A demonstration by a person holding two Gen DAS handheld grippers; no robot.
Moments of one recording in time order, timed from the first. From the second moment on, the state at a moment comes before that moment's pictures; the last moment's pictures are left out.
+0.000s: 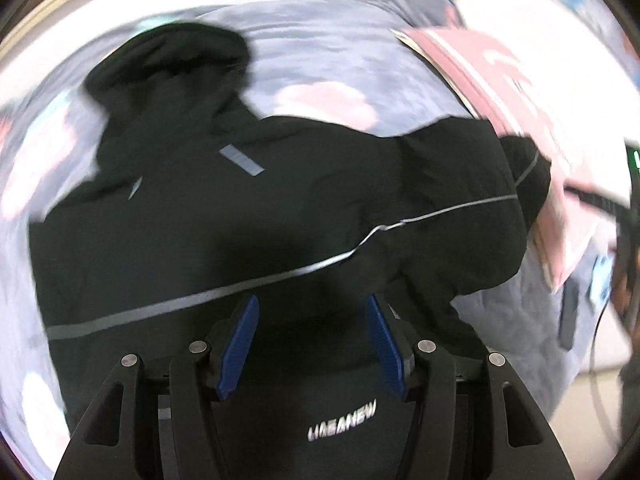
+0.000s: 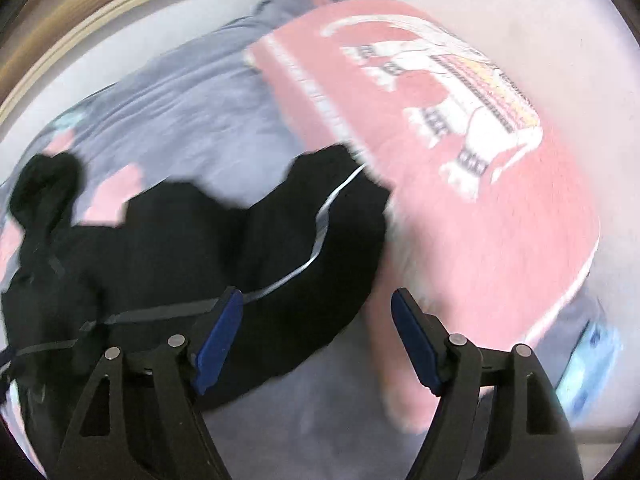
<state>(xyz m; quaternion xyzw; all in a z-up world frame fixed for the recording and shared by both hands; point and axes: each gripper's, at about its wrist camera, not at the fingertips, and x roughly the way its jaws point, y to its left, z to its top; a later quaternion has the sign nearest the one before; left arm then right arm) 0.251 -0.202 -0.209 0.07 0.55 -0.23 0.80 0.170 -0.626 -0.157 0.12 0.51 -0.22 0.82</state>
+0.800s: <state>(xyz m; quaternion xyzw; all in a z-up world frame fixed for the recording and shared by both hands) 0.300 -0.373 -0.282 0.10 0.59 -0.34 0.72 0.177 -0.668 -0.155 0.07 0.49 -0.22 0.84</state>
